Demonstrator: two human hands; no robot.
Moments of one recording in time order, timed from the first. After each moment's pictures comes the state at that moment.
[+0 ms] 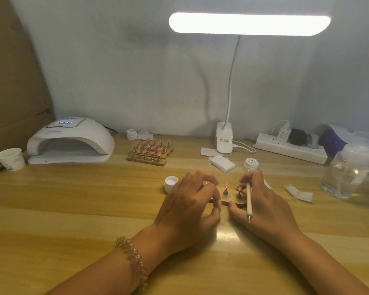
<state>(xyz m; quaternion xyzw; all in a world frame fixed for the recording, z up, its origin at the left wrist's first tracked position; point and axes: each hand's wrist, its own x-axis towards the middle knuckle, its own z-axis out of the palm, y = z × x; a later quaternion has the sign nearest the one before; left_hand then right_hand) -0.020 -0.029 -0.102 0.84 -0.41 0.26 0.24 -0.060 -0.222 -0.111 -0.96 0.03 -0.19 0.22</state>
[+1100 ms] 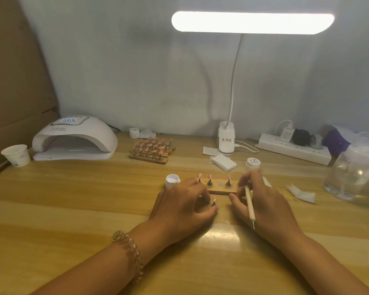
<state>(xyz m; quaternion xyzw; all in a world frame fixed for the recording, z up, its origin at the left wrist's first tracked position) -0.012 -0.022 -0.109 0.90 -0.33 0.14 0.26 -0.059 -0.223 -0.110 -0.94 -0.03 -0.24 0.23</state>
